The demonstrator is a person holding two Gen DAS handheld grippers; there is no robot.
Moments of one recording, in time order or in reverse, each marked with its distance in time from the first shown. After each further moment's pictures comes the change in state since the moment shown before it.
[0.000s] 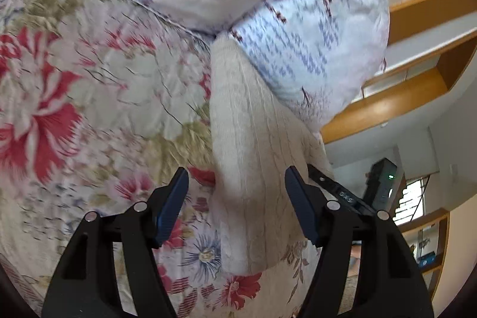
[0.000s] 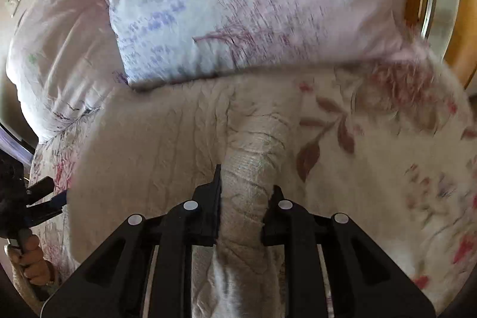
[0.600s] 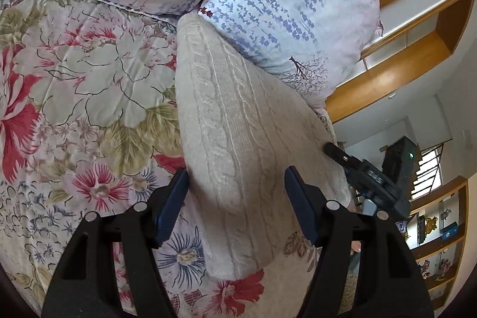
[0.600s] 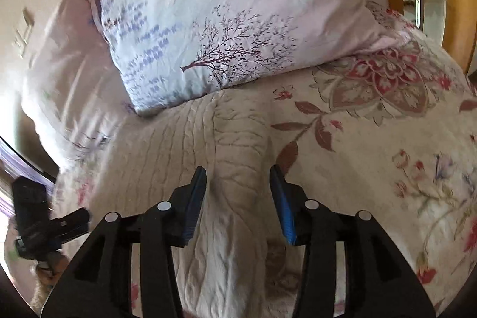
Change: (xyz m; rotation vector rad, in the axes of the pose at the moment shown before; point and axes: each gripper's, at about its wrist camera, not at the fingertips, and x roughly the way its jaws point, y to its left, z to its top) left arm 0.030 -0.026 -0.018 0.125 0.033 0.053; right arm -0.023 -0.034 -0.009 0.127 -0.077 0.105
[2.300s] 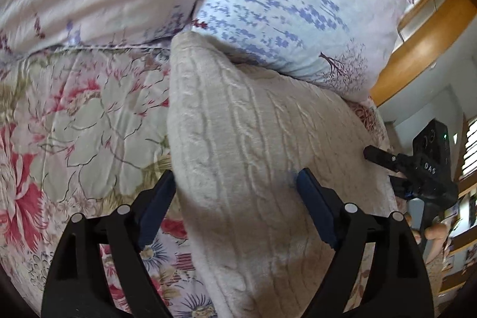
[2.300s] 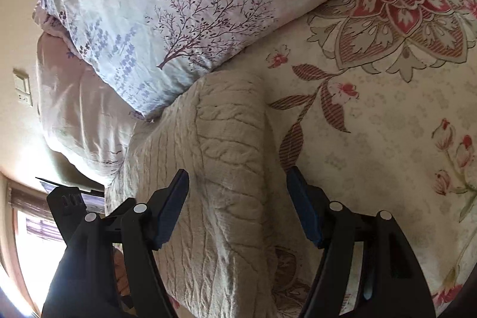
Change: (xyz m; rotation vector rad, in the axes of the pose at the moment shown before) left arm 0.053 -0.036 0.040 0.159 0.026 0.278; right arm 0.039 -0.039 0.016 0.249 0.214 0.208
